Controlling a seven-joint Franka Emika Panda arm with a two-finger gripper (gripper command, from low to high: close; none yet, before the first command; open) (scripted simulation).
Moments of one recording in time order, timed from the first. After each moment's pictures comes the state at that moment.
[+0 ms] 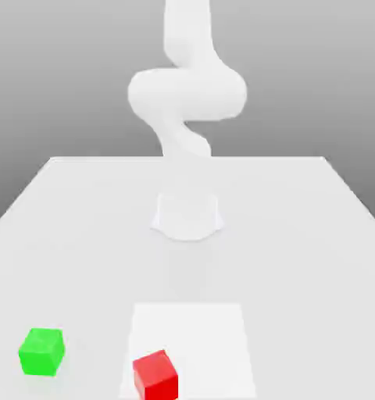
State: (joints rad) arm -0.06 -0.71 0.05 -2.31 -0.03 2.33 0.90
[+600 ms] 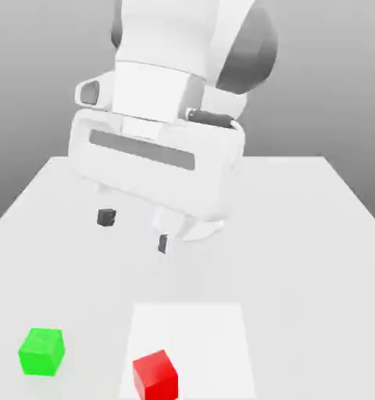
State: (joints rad) arm -0.31 -0.05 0.22 -2.38 -0.22 2.54 1.65
